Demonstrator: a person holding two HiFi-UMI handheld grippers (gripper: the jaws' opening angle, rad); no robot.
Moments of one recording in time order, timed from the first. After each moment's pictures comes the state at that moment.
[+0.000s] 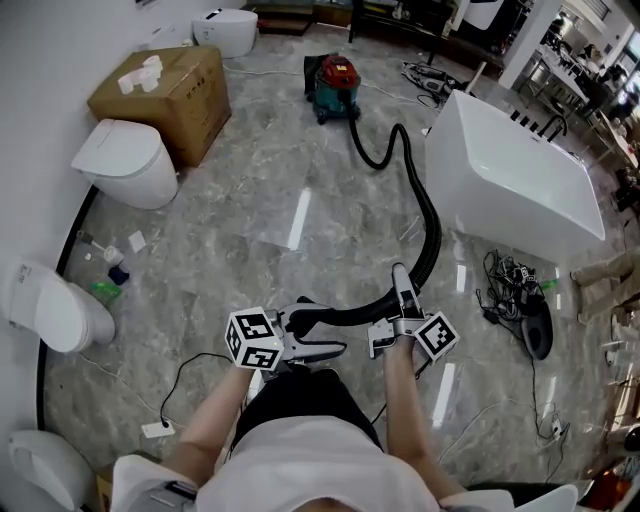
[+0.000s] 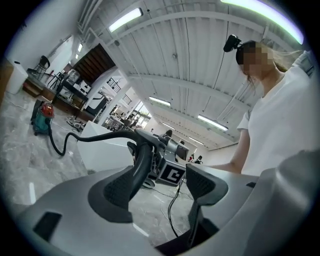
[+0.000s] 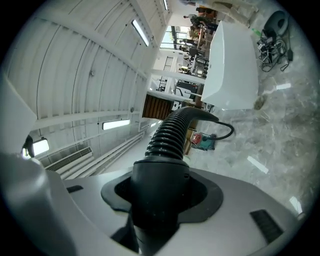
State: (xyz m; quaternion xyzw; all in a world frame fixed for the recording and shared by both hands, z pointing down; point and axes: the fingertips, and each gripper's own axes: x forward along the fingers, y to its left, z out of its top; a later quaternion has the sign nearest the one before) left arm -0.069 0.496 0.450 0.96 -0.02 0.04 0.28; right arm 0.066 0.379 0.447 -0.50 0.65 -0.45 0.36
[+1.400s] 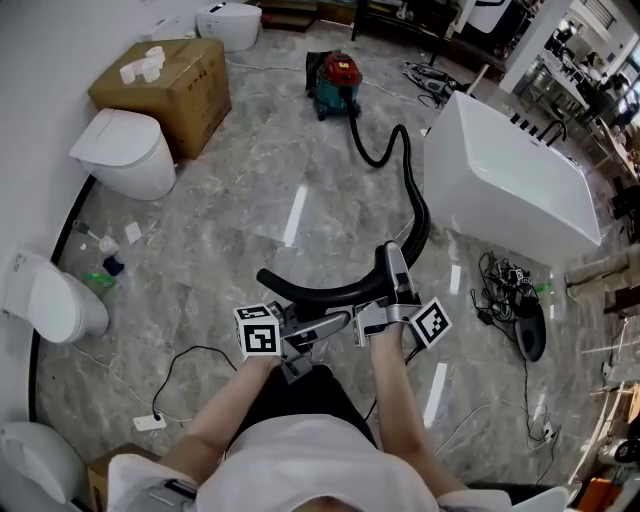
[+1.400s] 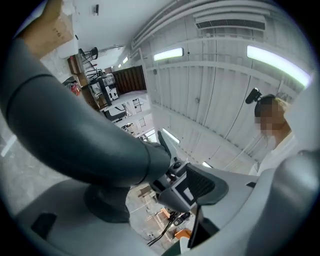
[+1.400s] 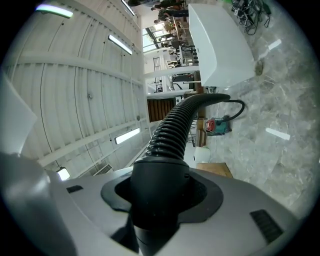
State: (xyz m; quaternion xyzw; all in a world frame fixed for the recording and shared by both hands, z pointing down) left arm -0.068 0.459 0.440 0.86 -0.07 -0.19 0.47; right arm 0.021 0.358 0.397 -0.37 0.63 -0.49 0.47
